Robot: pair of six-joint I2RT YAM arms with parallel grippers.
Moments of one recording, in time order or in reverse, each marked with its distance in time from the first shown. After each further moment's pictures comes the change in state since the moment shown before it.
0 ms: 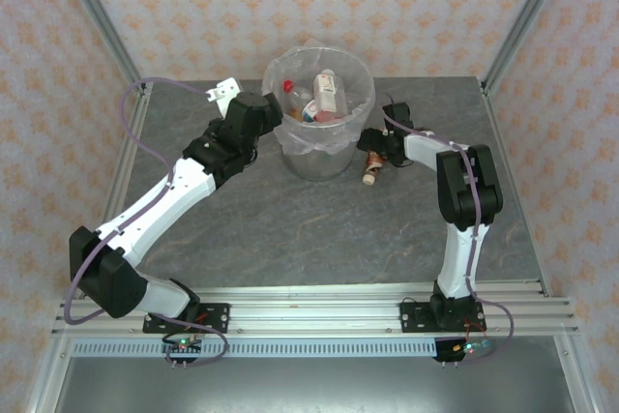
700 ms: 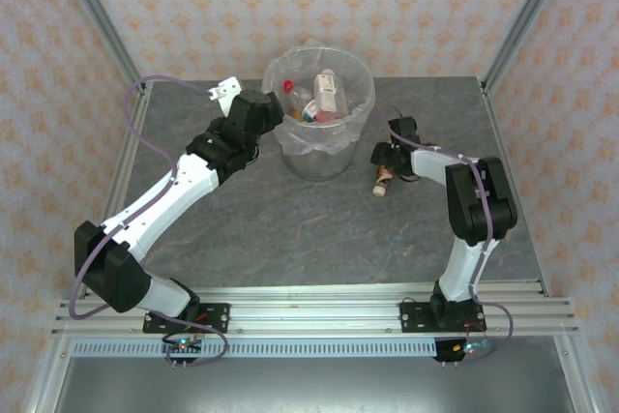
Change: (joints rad) left arm 0.005 0.030 0.024 -0.022 0.001 -0.018; right arm -0.001 -0.171 -0.242 0.079 0.117 -0.006
